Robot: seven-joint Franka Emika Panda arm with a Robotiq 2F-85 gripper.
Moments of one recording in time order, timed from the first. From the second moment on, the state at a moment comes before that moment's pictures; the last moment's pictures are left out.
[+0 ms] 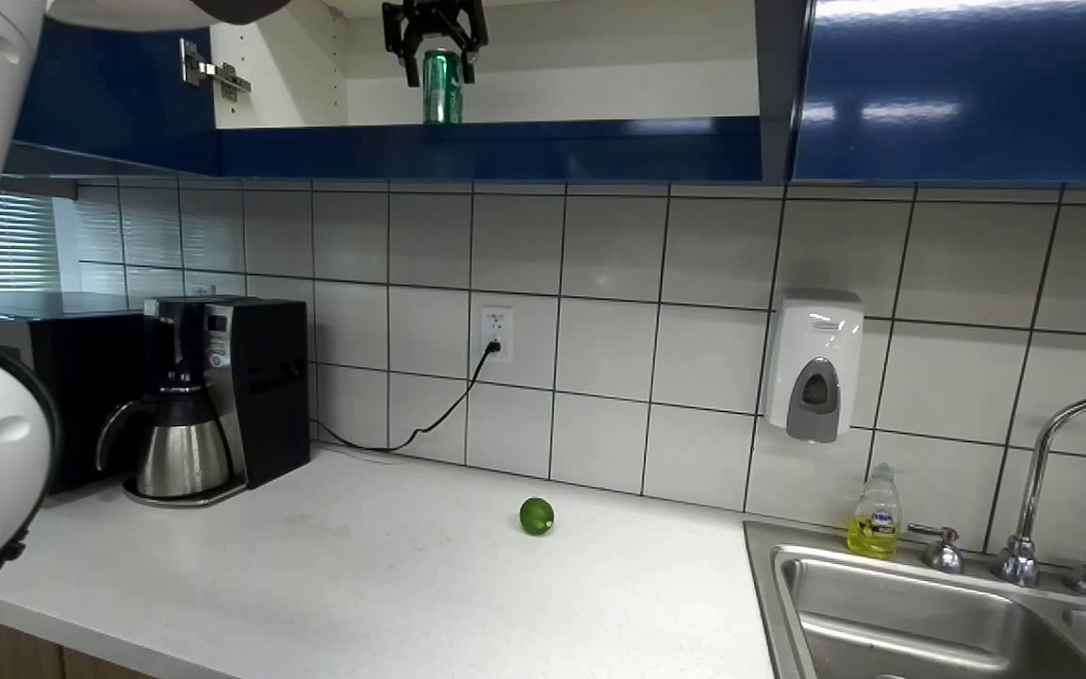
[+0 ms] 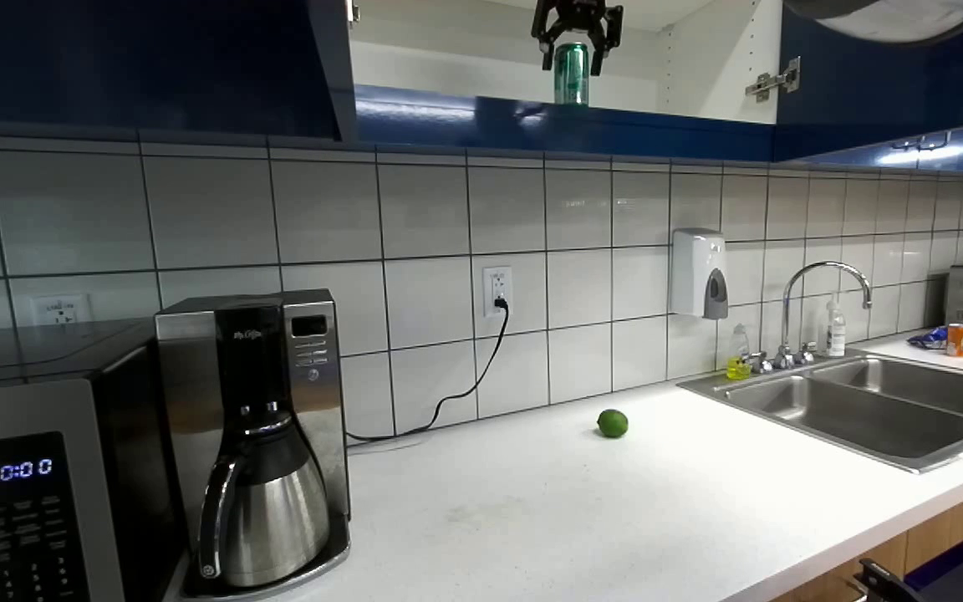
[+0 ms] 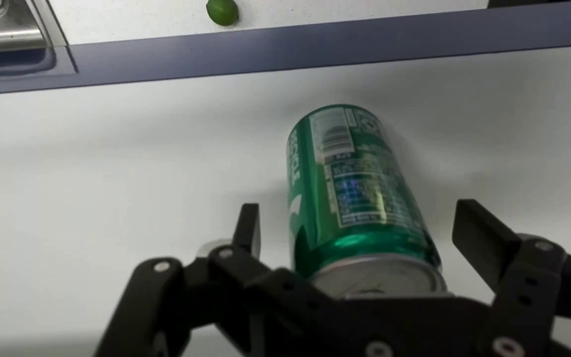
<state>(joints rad) 0.02 0.31 0.03 -0.67 -0.05 1.33 0.05</state>
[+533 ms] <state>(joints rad) 0.02 0.31 0.02 -0.64 -0.05 1.31 0.06</state>
